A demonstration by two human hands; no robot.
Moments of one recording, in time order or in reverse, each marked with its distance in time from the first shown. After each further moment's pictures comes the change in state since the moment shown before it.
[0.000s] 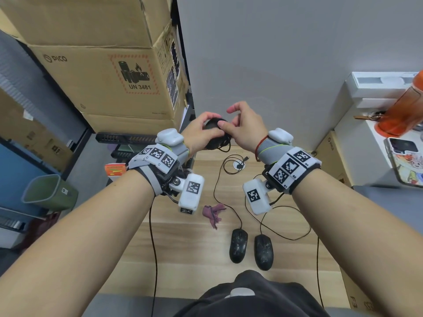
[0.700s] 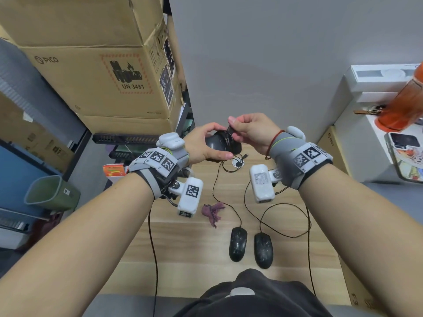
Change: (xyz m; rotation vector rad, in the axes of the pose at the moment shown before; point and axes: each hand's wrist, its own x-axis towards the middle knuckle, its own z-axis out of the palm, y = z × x) left_hand -0.003 -0.015 0.006 0.250 -0.178 0.069; right_hand 0.008 0.032 -0.017 0.694 -0.271 0.323
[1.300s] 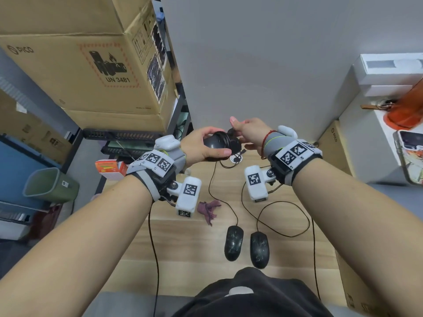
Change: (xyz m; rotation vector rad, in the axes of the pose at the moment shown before) left_hand 0.027 -0.018 0.019 -0.158 0.010 -0.201; right_hand 0.043 0.029 -0.026 -0.362 0.133 0.294
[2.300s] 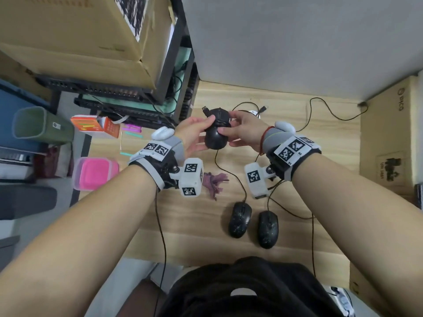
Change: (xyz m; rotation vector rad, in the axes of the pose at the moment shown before) left_hand 0.083 -0.131 -0.011 -0.544 0.230 -0.575; right_hand 0.107 0.093 0.073 0.128 -0.392 0.132
